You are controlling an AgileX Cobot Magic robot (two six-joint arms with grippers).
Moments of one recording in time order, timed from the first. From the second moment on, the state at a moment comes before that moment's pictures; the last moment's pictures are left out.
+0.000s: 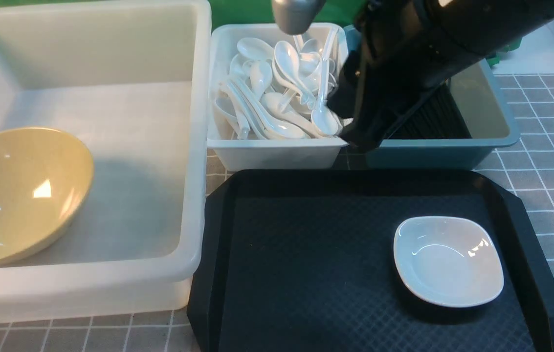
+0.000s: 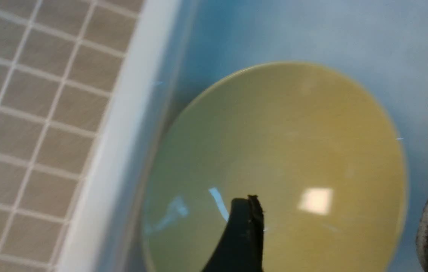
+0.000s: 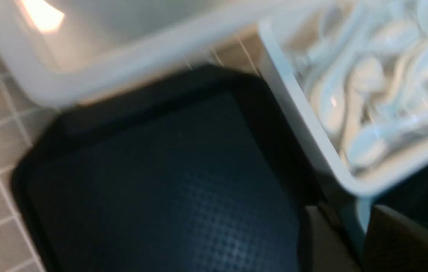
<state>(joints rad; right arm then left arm) 0.75 1.53 -1.66 -0.15 1.12 -0.23 0.47 1.51 -1.59 -0.36 1.23 0.28</state>
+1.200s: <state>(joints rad) 0.59 0.67 -0.90 -0.26 1.26 0.19 -0.82 2.08 -1.60 -0.29 0.52 0.25</state>
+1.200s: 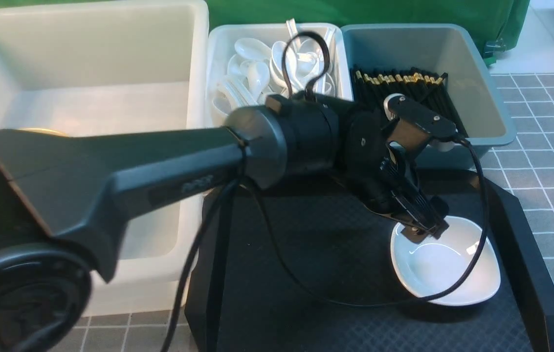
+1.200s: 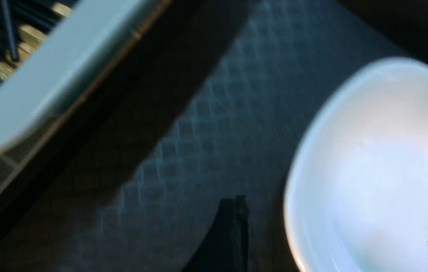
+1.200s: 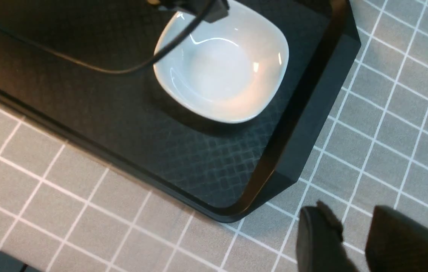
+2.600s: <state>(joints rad) 0.71 1.24 -1.39 0.10 1.05 -0.22 -0.10 1.60 -1.87 -0.19 1.07 0.28</state>
